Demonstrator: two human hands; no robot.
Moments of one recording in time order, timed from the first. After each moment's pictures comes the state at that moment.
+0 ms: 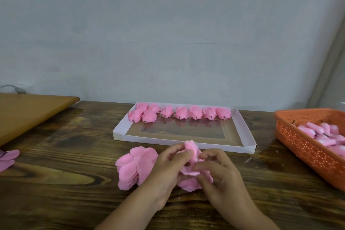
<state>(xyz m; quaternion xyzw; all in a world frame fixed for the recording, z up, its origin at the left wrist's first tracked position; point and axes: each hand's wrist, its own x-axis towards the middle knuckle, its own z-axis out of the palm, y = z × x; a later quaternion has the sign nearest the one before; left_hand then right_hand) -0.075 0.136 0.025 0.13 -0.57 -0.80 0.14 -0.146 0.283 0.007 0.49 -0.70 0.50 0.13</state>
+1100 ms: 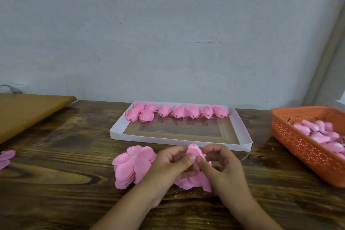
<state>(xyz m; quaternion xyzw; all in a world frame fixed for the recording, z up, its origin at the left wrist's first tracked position) -0.073 0.136 0.020 0.06 -0.64 -0.75 0.14 -0.150 0.283 0.014 0.30 -0.67 0.67 -0.04</state>
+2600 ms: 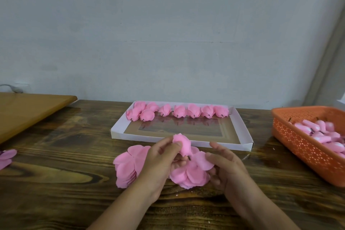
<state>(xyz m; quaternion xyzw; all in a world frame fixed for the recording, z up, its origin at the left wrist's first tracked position) -0.077 0.127 0.024 0.15 -0.55 -0.79 0.22 -0.157 0.288 0.026 0.16 -0.53 0.77 -0.32</state>
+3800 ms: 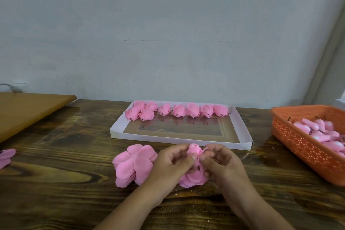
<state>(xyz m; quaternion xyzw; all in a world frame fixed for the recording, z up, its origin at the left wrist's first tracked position) -0.077 0.135 0.010 0.05 -0.71 -0.67 0.20 -0.153 0.283 0.021 0.22 -0.55 0.77 -0.21</state>
